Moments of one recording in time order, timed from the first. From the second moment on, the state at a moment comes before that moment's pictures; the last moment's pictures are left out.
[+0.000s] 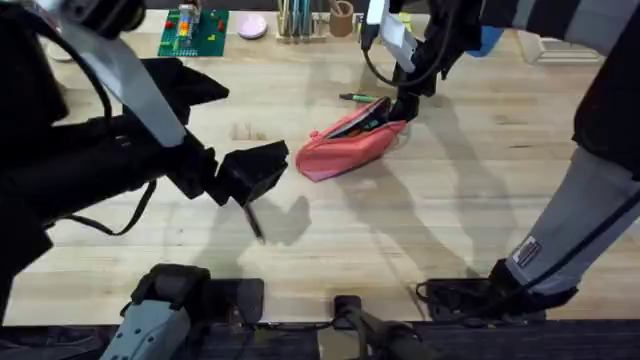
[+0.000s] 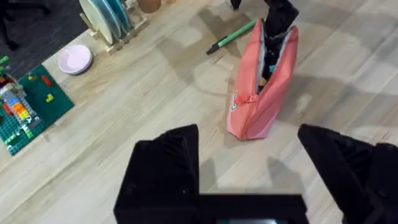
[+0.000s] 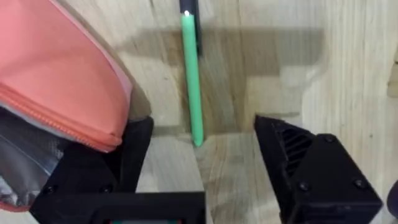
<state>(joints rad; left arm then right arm) -0.10 0.65 0.89 -0.89 0.47 0.46 0.16 2.09 1.59 -0.88 -0.25 -1.15</state>
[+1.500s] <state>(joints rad) -0.10 0.65 0.89 -0.89 0.47 0.46 0.17 2.09 1.60 -0.94 -0.26 -1.16</state>
